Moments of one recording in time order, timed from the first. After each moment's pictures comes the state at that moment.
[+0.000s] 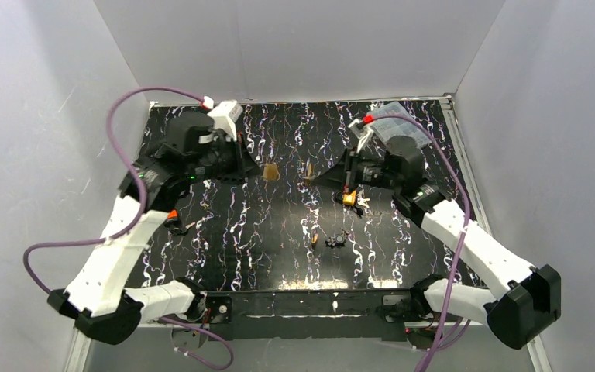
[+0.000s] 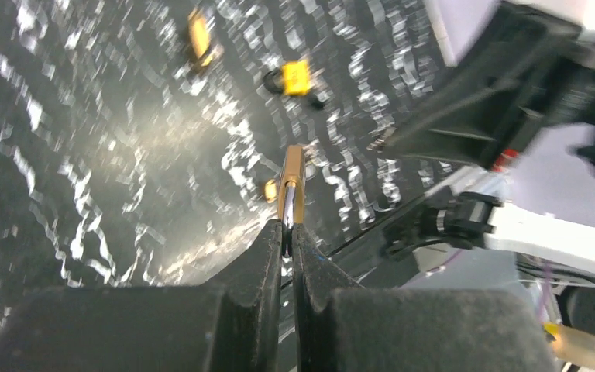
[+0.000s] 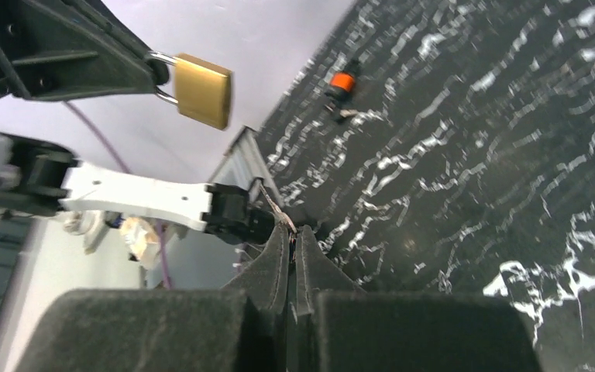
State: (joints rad) left arm -0.57 1.16 1.64 -1.02 0.21 -0.44; right arm 0.55 1.09 0.92 0.06 -0.74 0.71
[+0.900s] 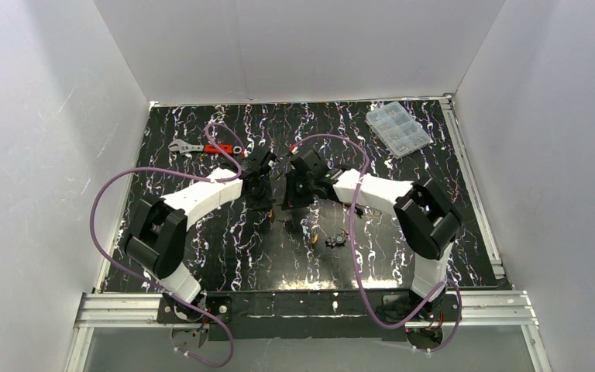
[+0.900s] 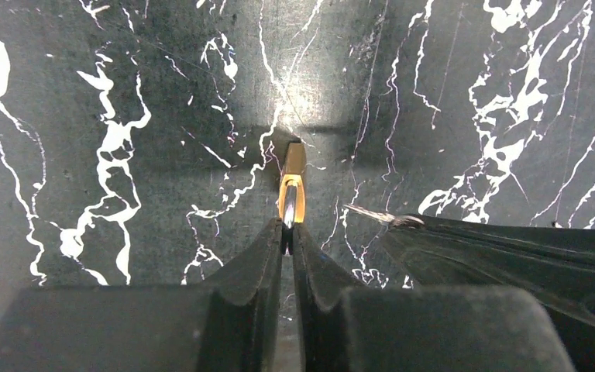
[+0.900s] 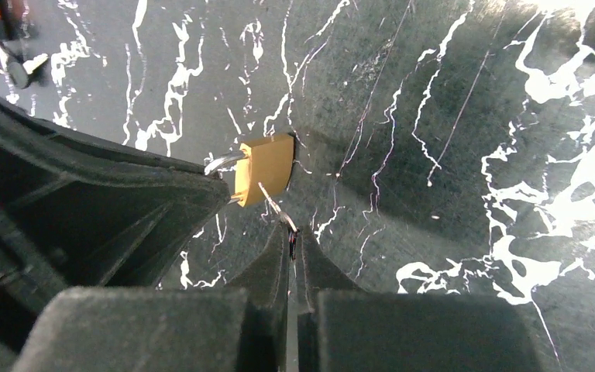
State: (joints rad) left arm -0.57 1.62 1.11 -0.71 -0.07 -0.67; right arm 0.84 1.84 1.26 -0.29 -0.19 0.66
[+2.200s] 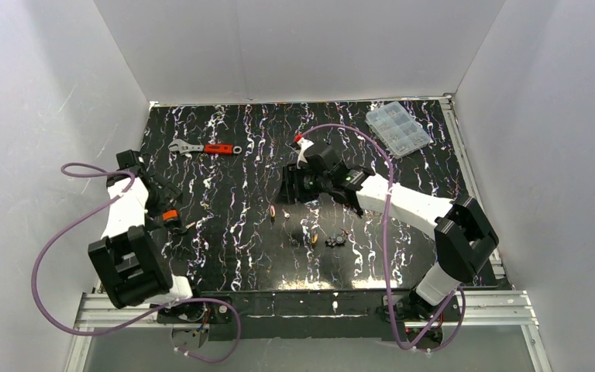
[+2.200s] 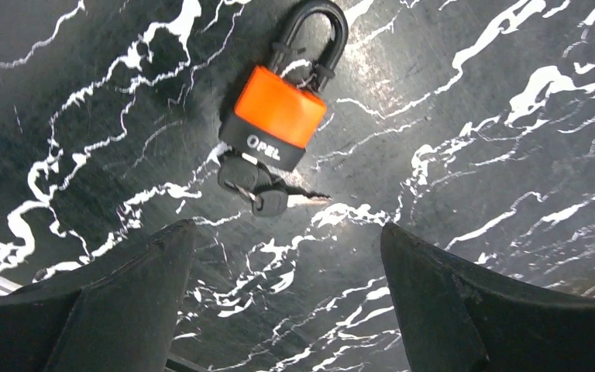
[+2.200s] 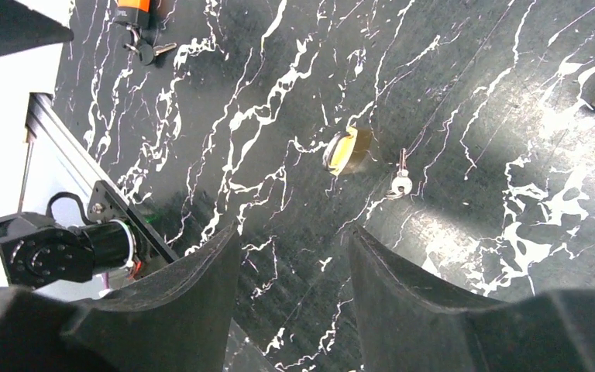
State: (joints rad) left arm 0.38 1.37 1.00 -0.89 -0.03 -0.56; right arm 0.86 1.62 1.20 -0.24 -0.22 0.56
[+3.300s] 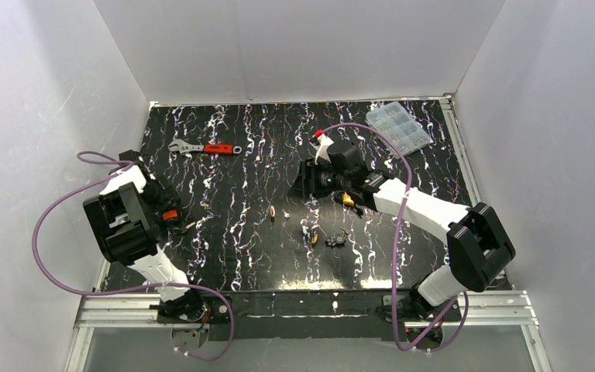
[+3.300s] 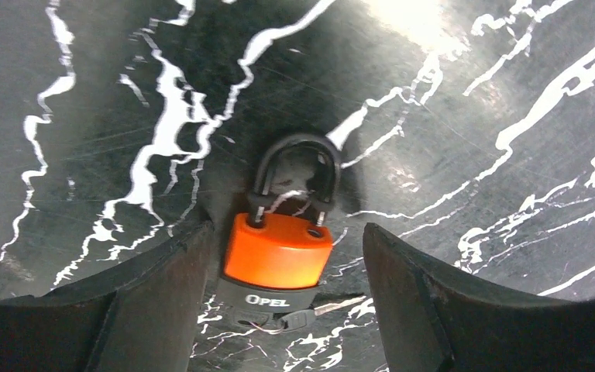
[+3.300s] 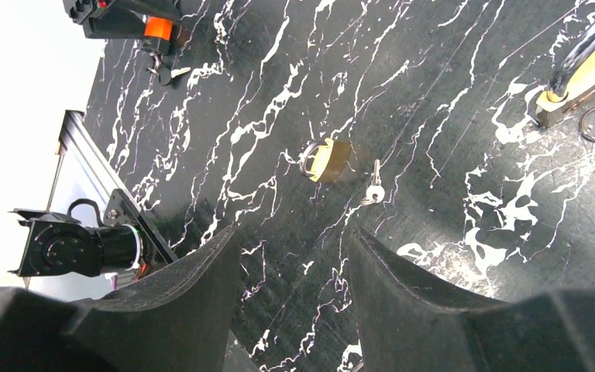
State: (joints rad) left arm 0.45 1.74 1.08 -0.71 0.06 -0.24; right arm 0.75 1.51 1.04 -0.08 -0.33 0.54
